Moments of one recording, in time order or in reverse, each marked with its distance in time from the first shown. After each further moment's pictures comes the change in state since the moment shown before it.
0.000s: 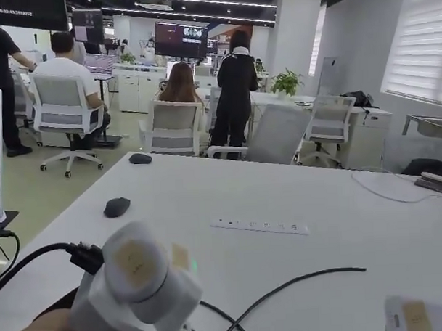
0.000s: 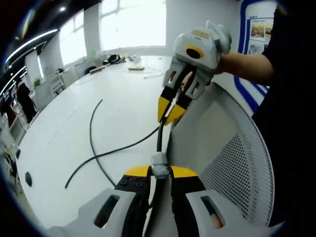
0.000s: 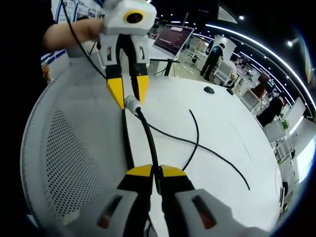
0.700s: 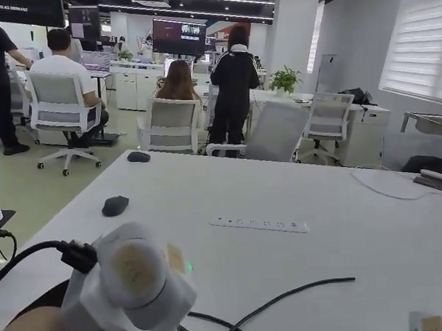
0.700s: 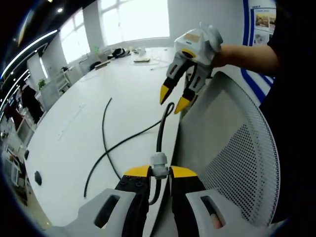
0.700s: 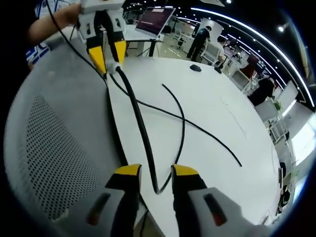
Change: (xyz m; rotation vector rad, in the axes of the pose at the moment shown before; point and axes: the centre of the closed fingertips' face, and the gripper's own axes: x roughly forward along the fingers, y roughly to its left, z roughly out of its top) left arm -0.007 0.012 -0.007 0.030 0.069 0.068; right arm 0.005 -0.015 -0.026 0.080 0.092 -0.059
